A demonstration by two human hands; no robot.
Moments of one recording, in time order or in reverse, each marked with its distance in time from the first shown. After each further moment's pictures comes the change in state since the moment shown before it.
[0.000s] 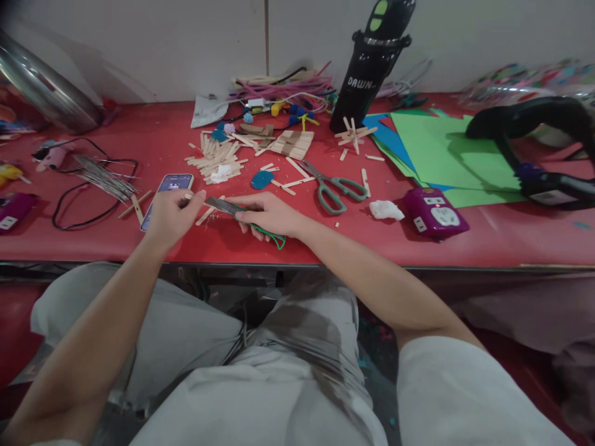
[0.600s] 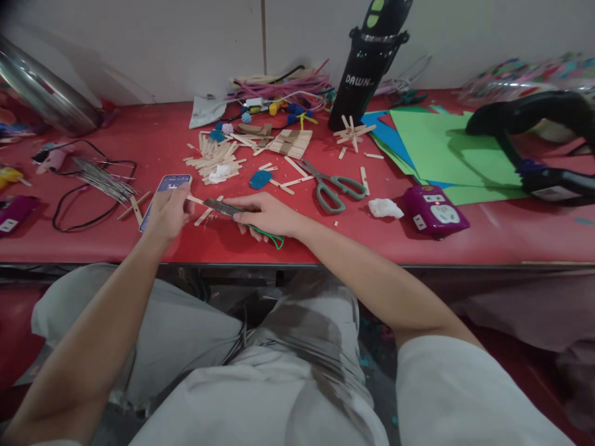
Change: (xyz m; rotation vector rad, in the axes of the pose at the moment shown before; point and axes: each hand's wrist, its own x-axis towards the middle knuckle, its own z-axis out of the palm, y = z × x) left_hand 0.004 -0.006 0.006 -0.367 -0.024 -0.279; right_hand -0.001 -0.004 0.002 -0.070 0.007 0.028
